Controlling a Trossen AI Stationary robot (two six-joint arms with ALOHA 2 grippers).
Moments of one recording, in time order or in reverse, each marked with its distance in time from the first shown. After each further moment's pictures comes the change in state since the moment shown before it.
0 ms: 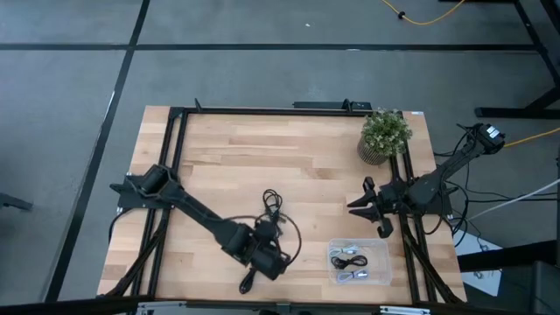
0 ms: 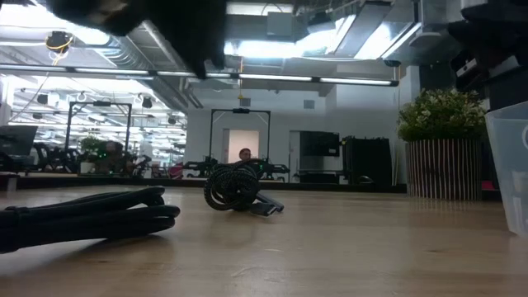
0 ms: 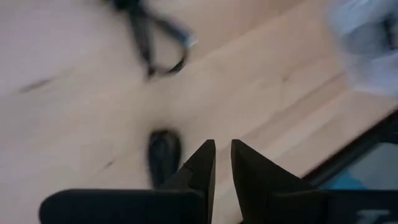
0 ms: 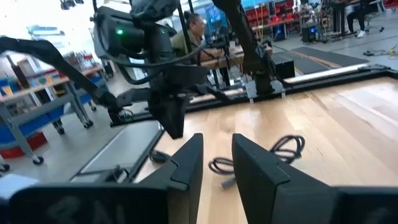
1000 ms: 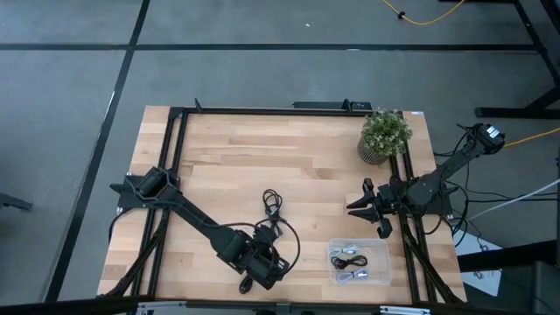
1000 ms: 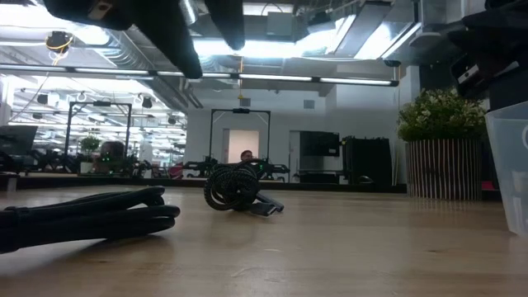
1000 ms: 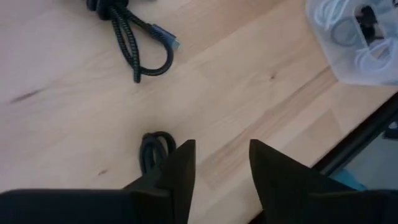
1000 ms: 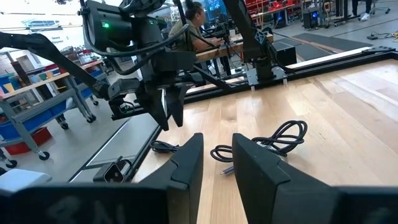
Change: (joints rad) left arm -0.051 0.010 -0.001 0.029 -0.093 0.045; right arm 0.000 0.000 0.000 -0.047 -0.009 0.059
